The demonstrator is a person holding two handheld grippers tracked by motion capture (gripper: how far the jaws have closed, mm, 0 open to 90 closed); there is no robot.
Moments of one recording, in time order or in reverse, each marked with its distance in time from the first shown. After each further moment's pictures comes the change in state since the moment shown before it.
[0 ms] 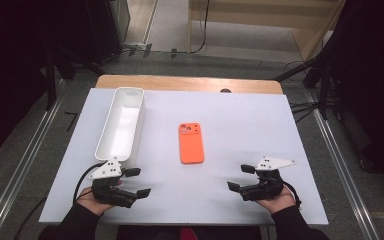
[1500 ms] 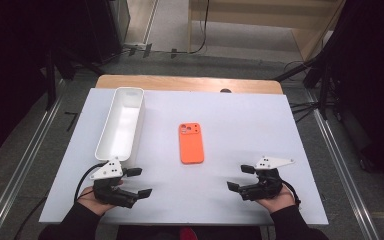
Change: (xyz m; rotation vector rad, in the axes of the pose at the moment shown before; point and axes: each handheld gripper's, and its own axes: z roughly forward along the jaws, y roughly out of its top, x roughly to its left) left arm -0.002 0.002 0.002 -0.003 -0.003 0.019; right arm -0.002 -0.001 0.003 0.012 0.003 0.026
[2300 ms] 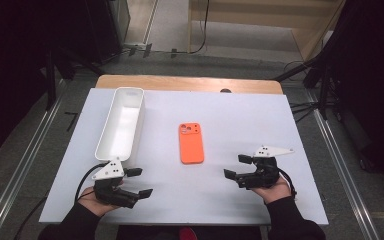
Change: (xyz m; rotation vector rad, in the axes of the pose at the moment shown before) left arm -0.001 0.000 0.002 0.016 0.019 0.005; right arm -0.004 0.027 0.004 -0.057 -0.001 0.049
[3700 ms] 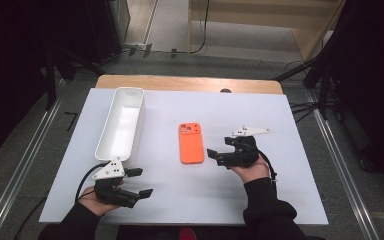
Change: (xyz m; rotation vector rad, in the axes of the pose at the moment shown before) left arm 0.001 -0.001 0.002 0.006 -0.012 -0.006; right arm 0.009 0.053 0.046 0.000 -0.108 0.011
